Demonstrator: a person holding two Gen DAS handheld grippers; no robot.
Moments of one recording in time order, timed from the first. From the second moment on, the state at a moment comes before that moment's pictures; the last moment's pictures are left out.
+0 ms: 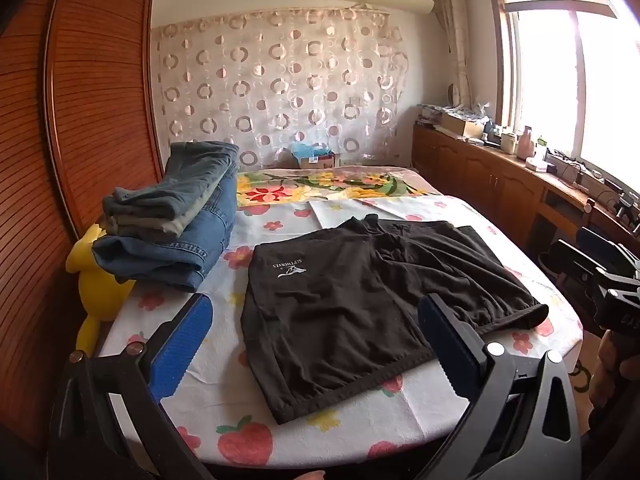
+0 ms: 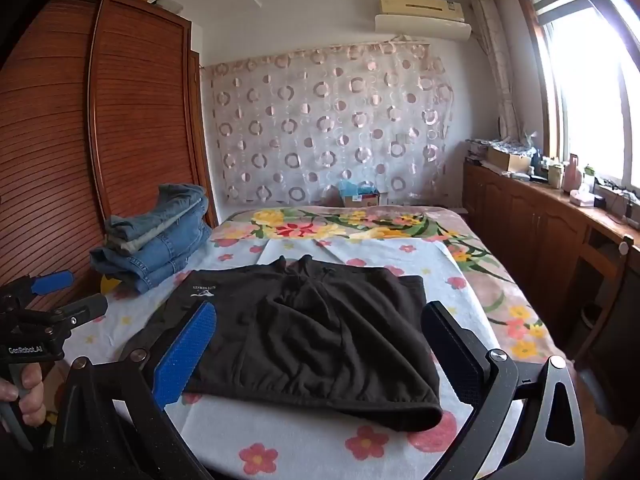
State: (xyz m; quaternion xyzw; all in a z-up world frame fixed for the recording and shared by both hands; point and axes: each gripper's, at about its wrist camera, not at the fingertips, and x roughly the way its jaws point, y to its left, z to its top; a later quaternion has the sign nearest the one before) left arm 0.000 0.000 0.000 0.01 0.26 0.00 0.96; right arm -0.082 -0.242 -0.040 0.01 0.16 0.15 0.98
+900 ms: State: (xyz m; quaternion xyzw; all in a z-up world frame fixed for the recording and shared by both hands) left arm -0.005 -0.001 0.014 0.01 0.25 0.00 0.97; right arm -0.085 -0.244 -0.039 0.01 0.16 0.15 0.98
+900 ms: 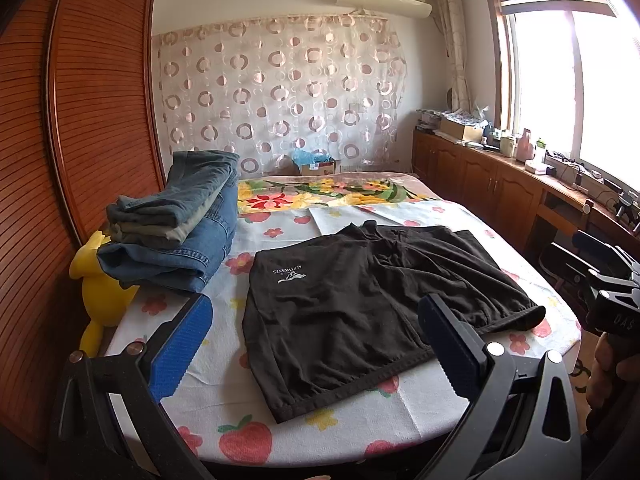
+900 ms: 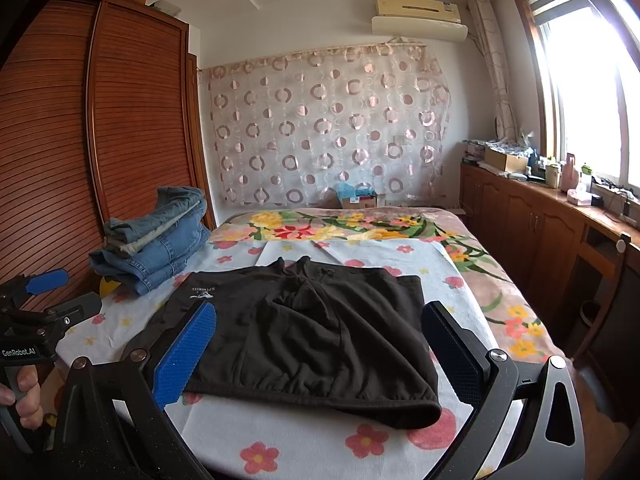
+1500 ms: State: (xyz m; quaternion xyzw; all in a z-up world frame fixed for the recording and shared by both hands) left arm -0.008 -0.003 0.017 0.01 0.25 0.00 0.97; right arm -0.087 -0.244 -0.039 0.01 0.15 0.15 0.98
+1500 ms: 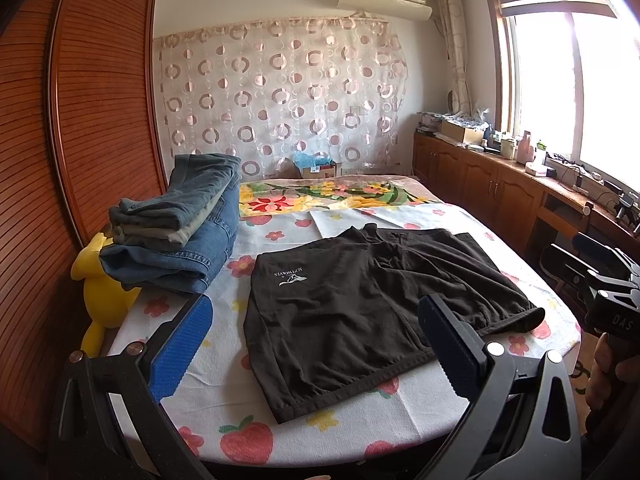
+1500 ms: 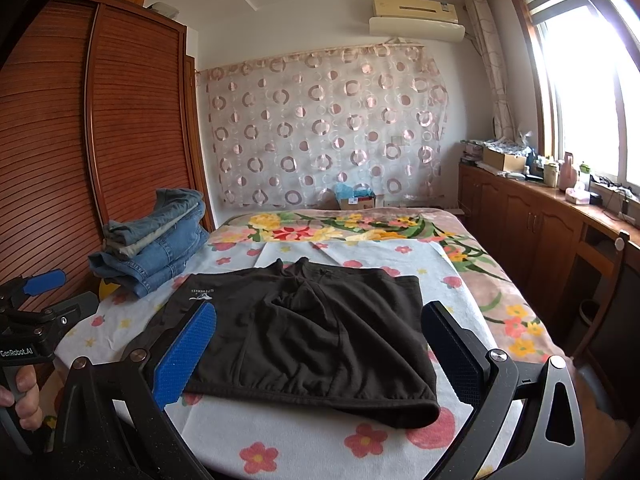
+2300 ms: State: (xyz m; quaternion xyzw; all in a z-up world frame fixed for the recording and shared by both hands) left arm -0.010 -0.006 0.020 0.01 0.24 0.00 0.97; right arm -0.087 -0.244 -0.039 0.01 0.15 0.15 0.98
